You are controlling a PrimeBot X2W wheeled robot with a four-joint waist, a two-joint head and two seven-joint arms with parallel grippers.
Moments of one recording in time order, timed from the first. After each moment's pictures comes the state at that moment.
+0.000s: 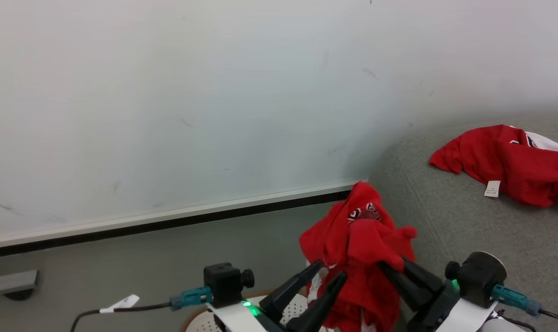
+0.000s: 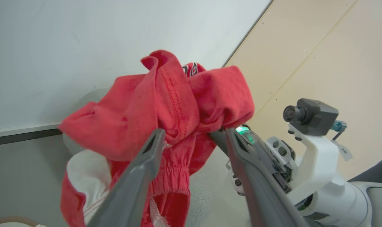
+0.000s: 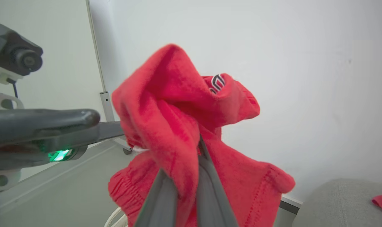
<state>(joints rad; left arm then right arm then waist) -0.36 0.29 -0.92 0.06 -1.04 -0.12 -0.22 -0.42 -0.47 0.88 0.14 0.72 0.13 -0.26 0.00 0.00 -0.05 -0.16</state>
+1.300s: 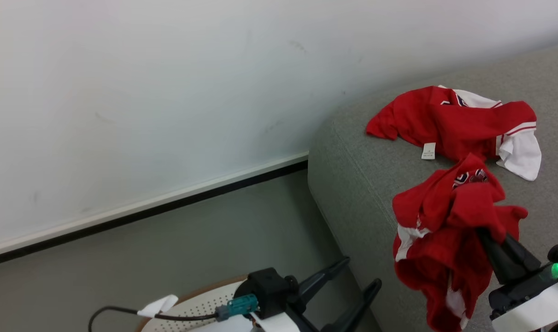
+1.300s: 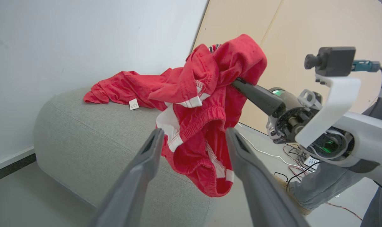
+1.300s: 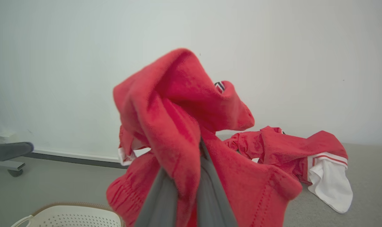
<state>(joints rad) -0.40 0.19 -0.96 0.16 -0.70 -0.06 -0.26 -0.20 -0.52 0.42 0.06 0.60 0.13 -0.22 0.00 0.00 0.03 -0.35</state>
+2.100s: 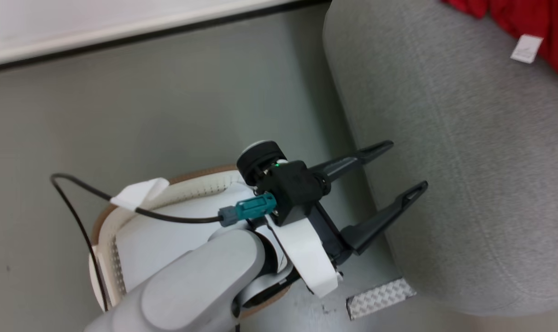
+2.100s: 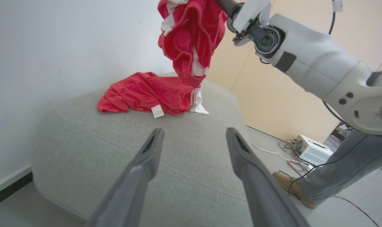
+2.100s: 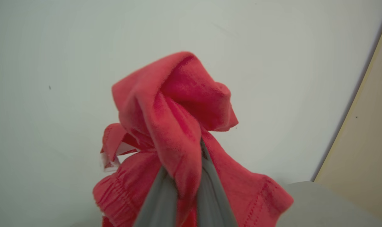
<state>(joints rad) -0.83 0.26 -0.94 -0.01 -0.59 -0.10 -0.08 -0.93 -0.41 -0.20 0.33 0.32 0.13 -0.10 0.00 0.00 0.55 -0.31</state>
